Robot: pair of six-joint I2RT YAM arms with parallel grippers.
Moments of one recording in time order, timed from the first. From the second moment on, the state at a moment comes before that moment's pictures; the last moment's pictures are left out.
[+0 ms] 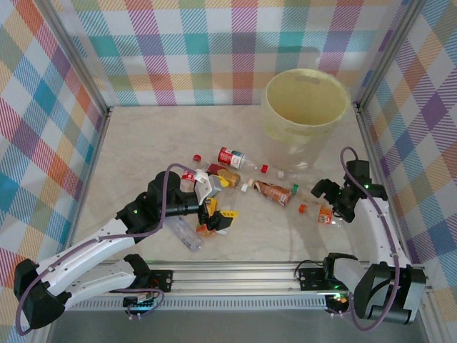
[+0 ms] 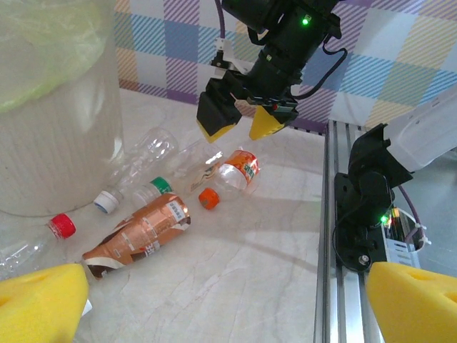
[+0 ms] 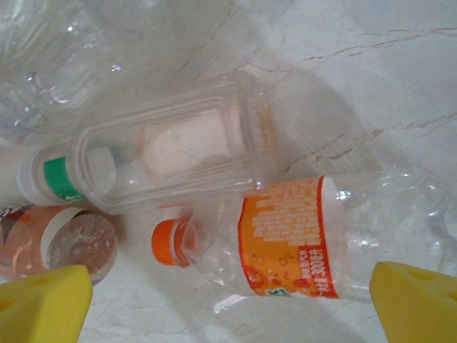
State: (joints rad) left arm -0.82 0.91 0.74 -0.11 0.46 0.05; right arm -0.13 1.04 0.75 -0.90 -0.15 0.54
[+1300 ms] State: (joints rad) left arm -0.82 0.91 0.75 -0.13 0.47 0.06; right arm 0.23 0.89 0.69 -0.95 -0.01 0.67
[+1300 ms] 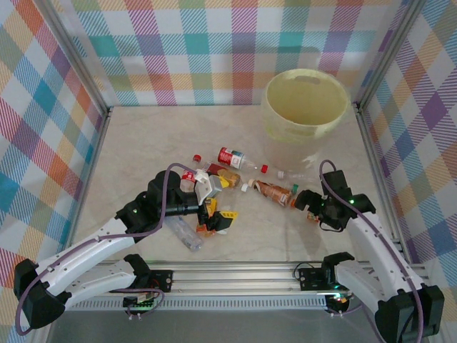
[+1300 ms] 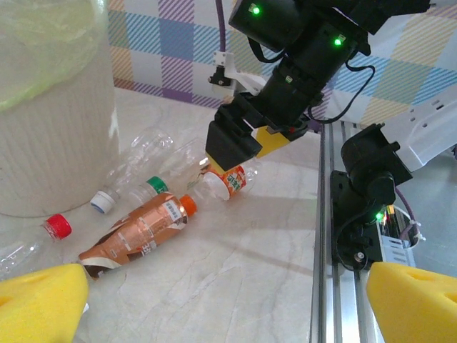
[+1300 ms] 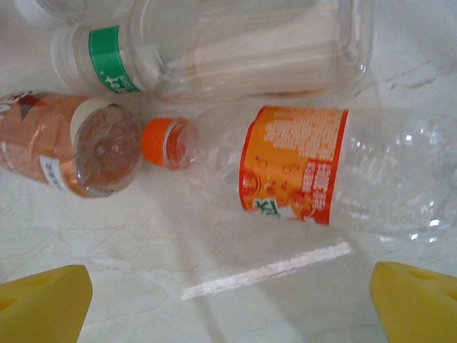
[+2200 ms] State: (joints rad) left arm -0.82 0.91 0.75 -0.14 0.48 0.07; right arm 0.05 1.11 0.63 -0.70 -0.14 0.53
